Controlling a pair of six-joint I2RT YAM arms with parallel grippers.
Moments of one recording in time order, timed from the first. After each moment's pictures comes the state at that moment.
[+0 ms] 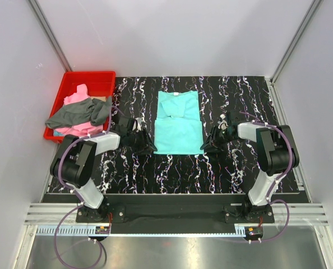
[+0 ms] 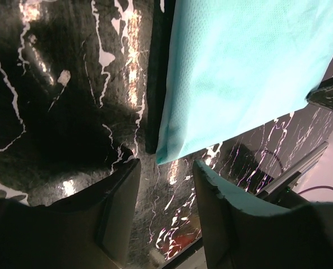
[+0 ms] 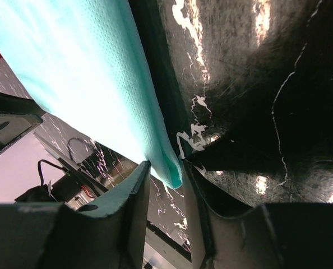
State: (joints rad) left arm -0.34 1.67 0.80 -0.15 0.47 -0.69; right arm 0.14 1.82 0.94 -0.35 -0.62 0.54
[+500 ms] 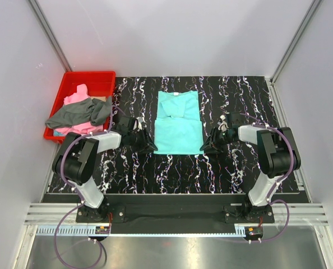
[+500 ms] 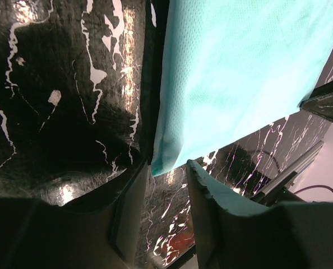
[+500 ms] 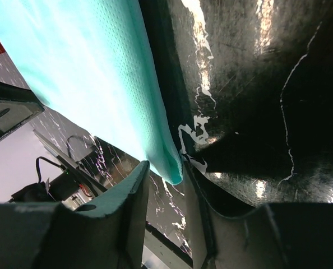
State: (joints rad) left arm -0.34 1.71 0.82 -0.12 0.49 -0.69; right arm 0.14 1.79 0.89 -0.29 -0.63 0.54
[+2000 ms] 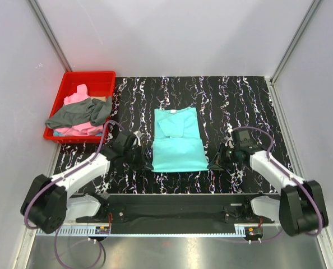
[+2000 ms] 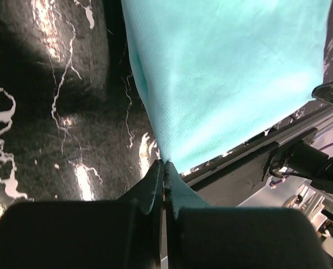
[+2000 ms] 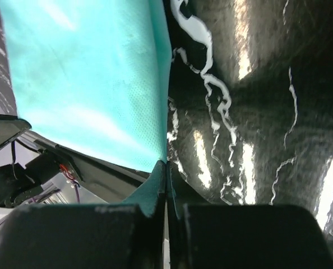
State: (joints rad) left arm -0.53 1.22 0.61 -0.37 0.37 -0.79; right arm 0.23 1.22 0.59 -0.48 -0.50 0.64
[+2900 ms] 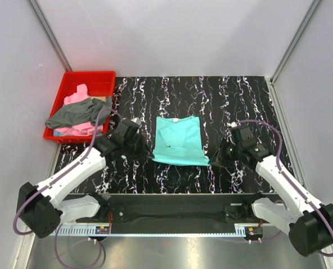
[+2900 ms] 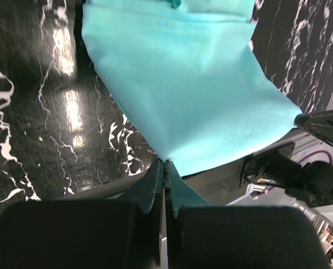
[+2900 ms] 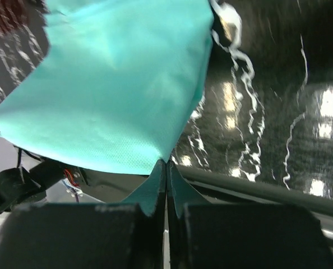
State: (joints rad) left arm -0.64 1.11 0.86 -0.64 0.17 -0.88; right arm 0.37 0.98 0.71 -0.71 -0.31 0.76
